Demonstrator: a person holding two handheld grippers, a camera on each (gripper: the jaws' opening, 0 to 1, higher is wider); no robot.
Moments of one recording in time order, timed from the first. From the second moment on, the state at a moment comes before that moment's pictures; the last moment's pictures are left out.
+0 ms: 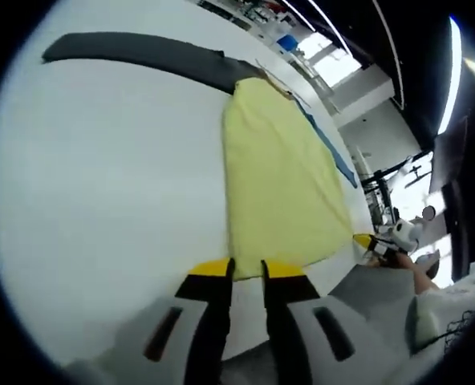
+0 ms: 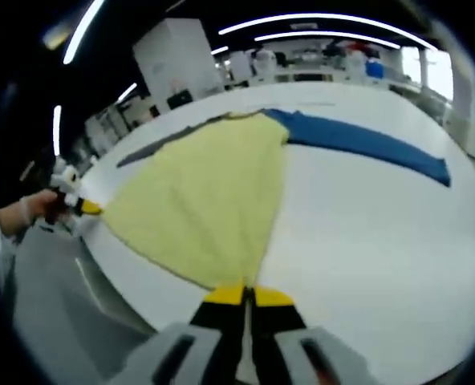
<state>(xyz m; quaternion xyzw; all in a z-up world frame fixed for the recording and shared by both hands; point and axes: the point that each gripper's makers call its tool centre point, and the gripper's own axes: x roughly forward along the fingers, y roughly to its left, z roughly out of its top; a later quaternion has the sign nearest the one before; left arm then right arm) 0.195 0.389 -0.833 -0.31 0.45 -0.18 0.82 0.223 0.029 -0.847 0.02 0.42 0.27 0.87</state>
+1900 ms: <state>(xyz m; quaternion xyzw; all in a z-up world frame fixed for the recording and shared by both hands) 0.252 0.412 -0.782 -0.13 0.30 -0.26 0.91 0.353 -0.126 -0.797 0.01 0.34 0.13 0.93</state>
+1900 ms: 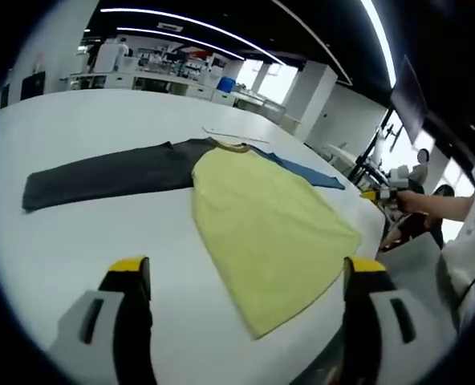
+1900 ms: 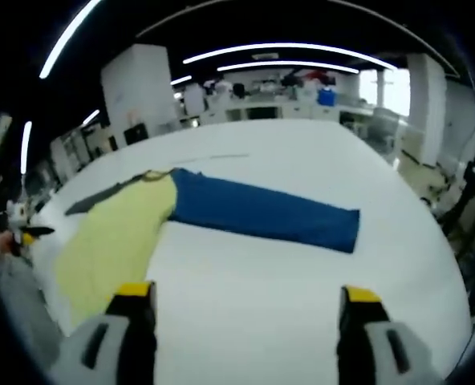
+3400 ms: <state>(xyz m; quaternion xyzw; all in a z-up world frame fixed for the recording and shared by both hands) 0.233 0.420 -0.804 -0.15 0.36 -0.25 0.89 0.433 -0.215 -0.839 0.08 0.42 -0.05 0.90</state>
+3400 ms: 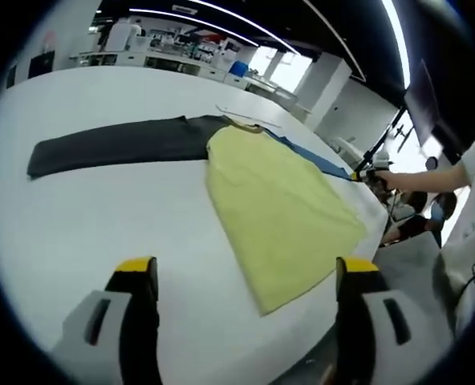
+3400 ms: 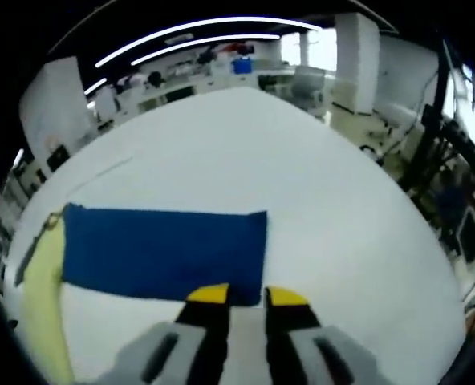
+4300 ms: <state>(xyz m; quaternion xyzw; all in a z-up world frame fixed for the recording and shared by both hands) 0.231 0.405 -0.803 -0.16 0.34 -0.25 0.89 0.457 -0.187 -0.785 0.04 0.36 0.01 0.93</state>
